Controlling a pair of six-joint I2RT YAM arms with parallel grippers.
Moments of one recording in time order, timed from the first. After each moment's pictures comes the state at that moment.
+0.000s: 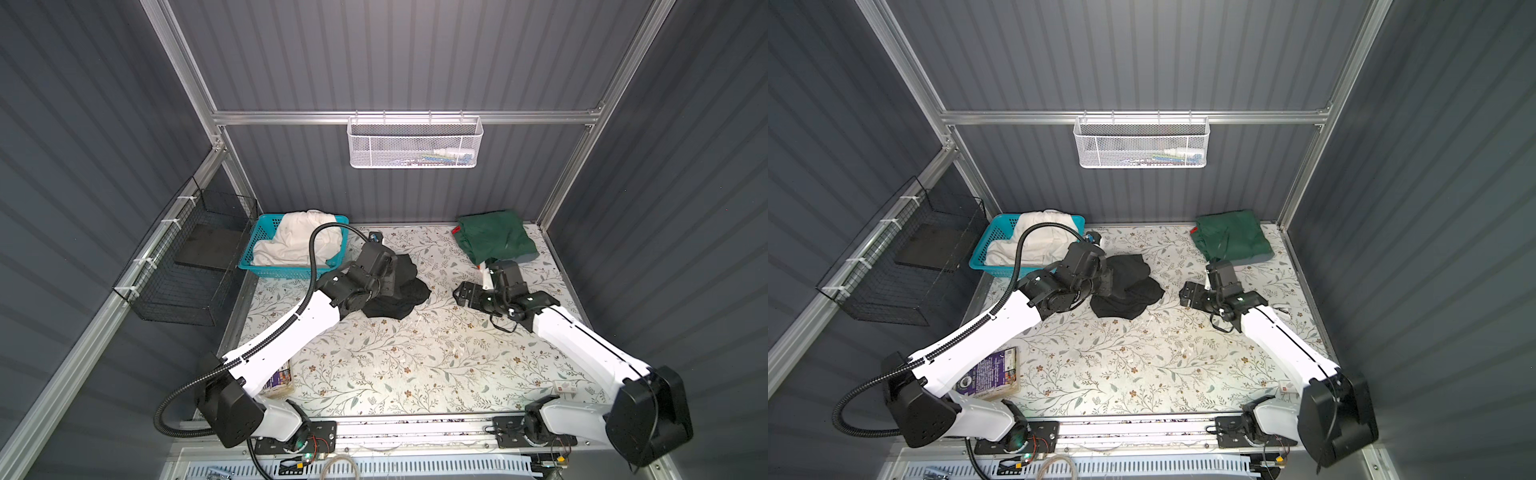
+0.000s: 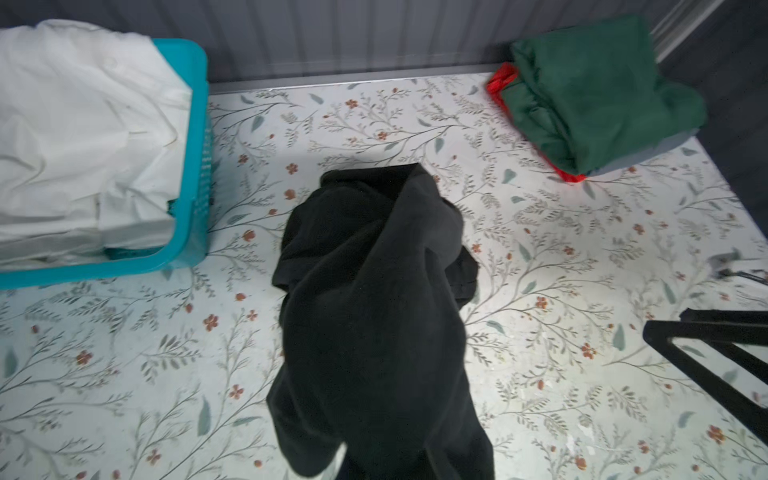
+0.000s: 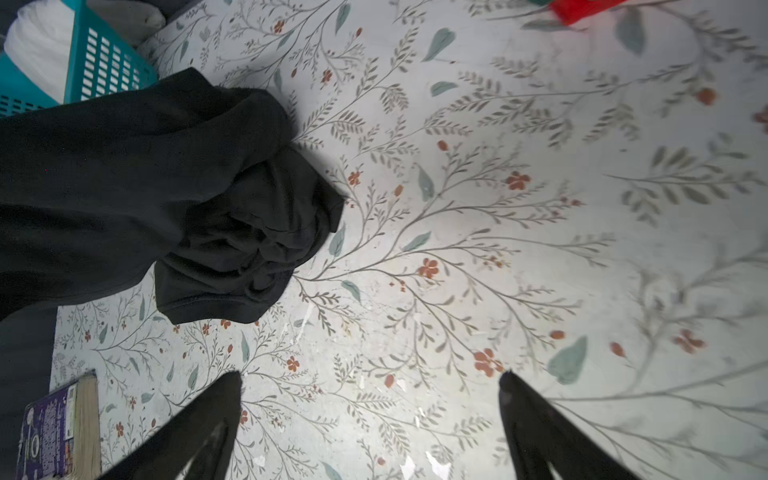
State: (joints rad) left arm -0.73 1.42 1.35 -0.72 -0.32 -0.42; right arm 0.39 1.32 0.90 -0.43 -0.12 0.55
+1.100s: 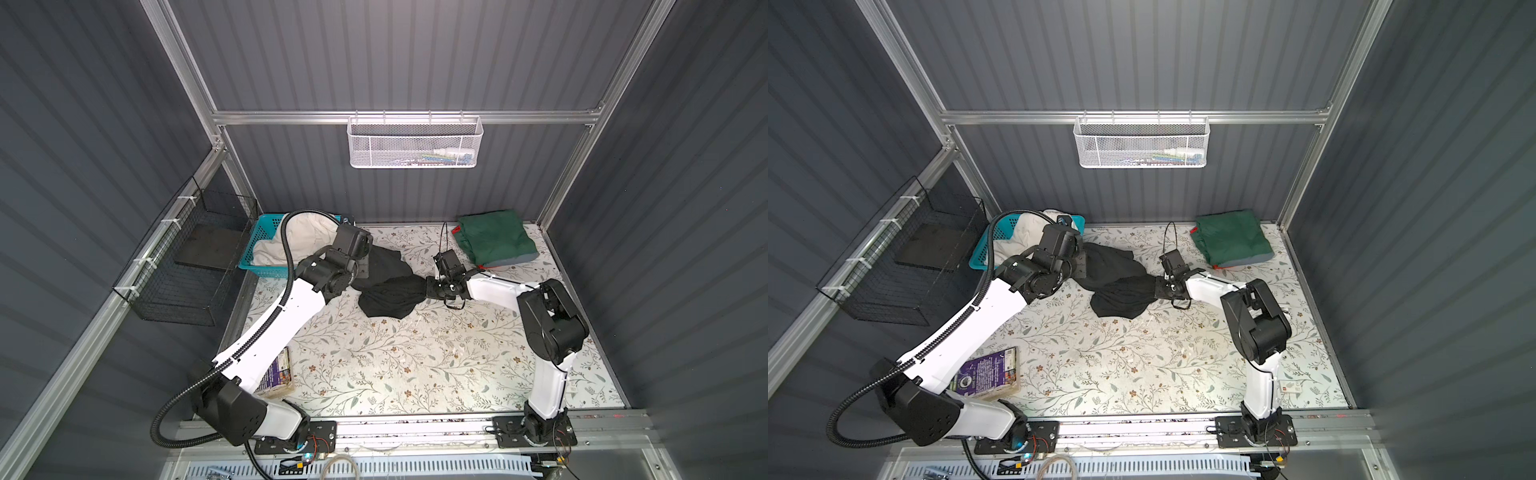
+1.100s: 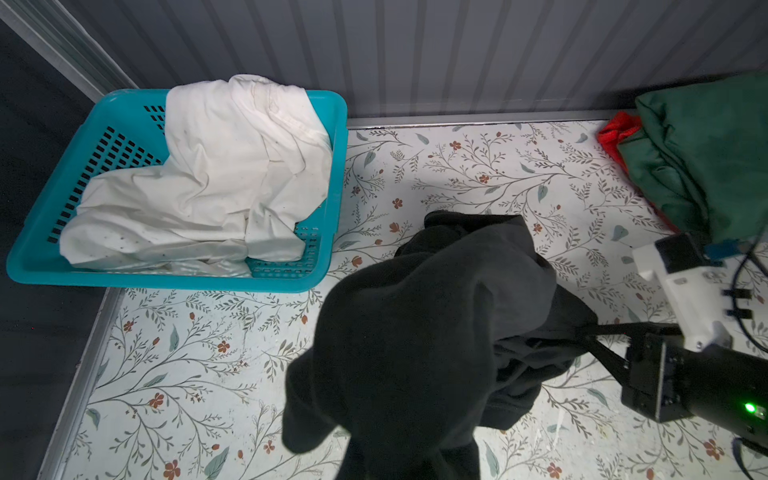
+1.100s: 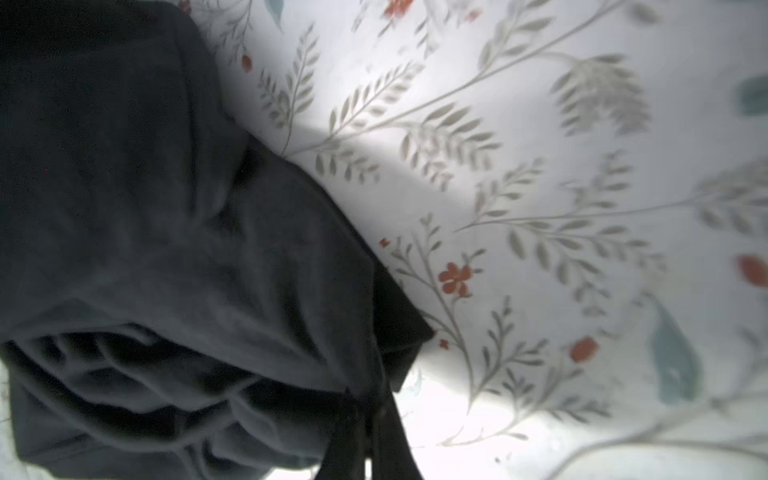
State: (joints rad) left arm -0.56 1.43 1.45 -0.78 -0.40 -0.34; right arm 0.50 1.92 1.25 -0.30 -0.06 0.51
